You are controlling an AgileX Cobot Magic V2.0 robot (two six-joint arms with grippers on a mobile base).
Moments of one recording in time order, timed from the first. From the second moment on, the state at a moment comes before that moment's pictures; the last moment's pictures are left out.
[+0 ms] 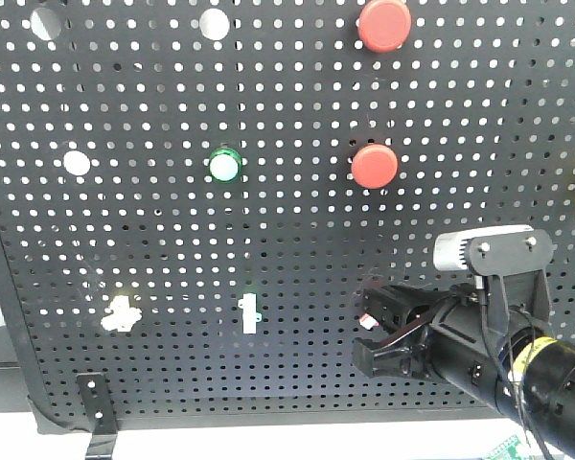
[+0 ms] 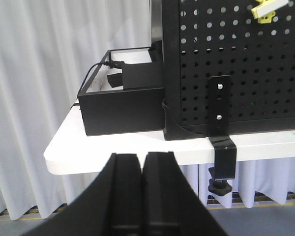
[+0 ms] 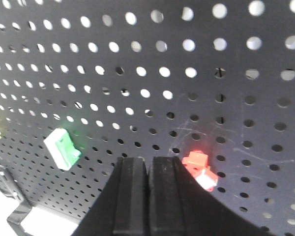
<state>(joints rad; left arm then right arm) 0.02 -0.01 0.03 0.01 0.12 0.05 0.48 1.24 -0.84 -0.14 -0.13 0.28</state>
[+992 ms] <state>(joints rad) 0.02 -0.01 0.03 0.01 0.13 0.05 0.45 1.04 -0.66 -0.14 -0.12 0.19</state>
